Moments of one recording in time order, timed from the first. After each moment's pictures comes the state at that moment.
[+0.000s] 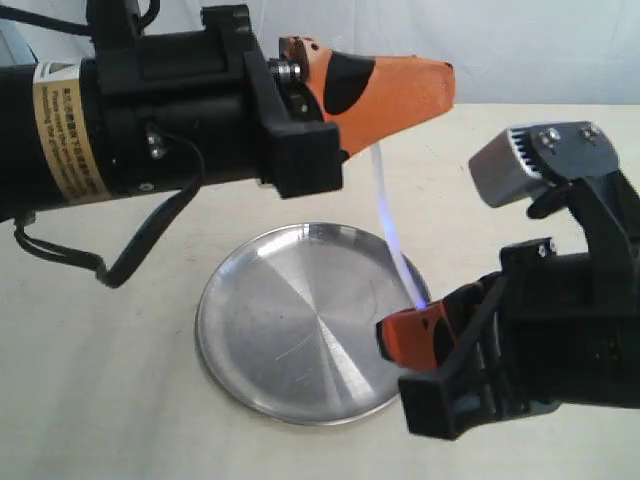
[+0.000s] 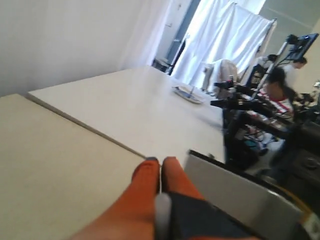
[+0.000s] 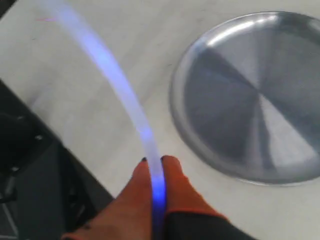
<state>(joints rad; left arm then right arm) -0.82 1.25 -0.82 1.02 -0.63 -1.36 0.84 0.91 -0.65 0.21 0.51 0.28</state>
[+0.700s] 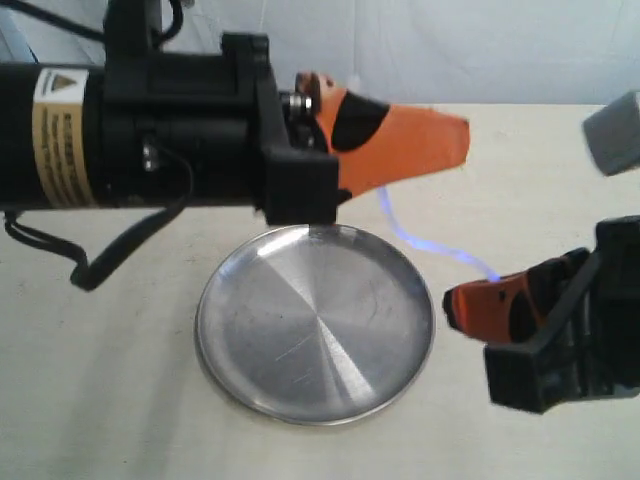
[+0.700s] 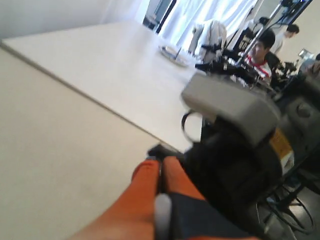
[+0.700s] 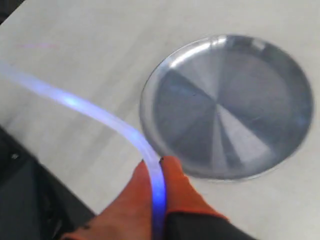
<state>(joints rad) -0.82 1.25 -0.86 1.31 -0.68 -1.68 0.83 0.78 -0.65 0.01 0.61 0.46</state>
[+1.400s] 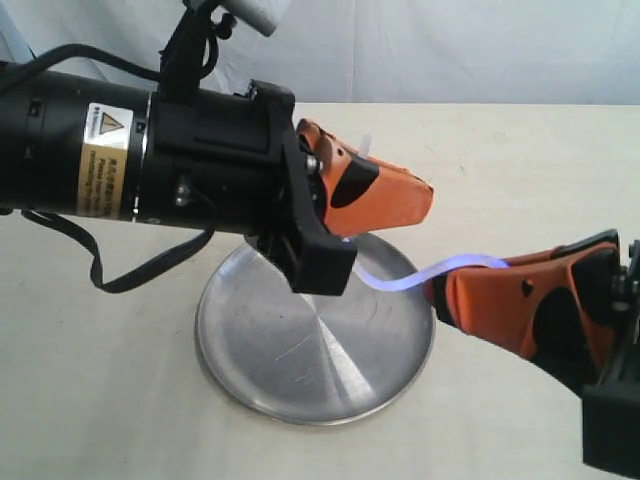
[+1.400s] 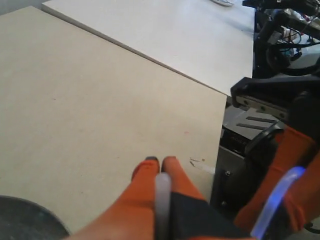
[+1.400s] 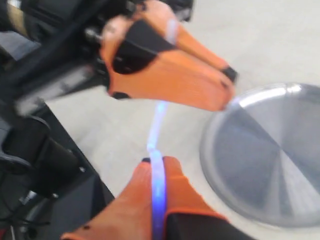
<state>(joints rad) -0.82 1.28 -0.90 1.71 -0.60 -1.88 0.88 0.69 -0.65 0.14 0.49 0.31</state>
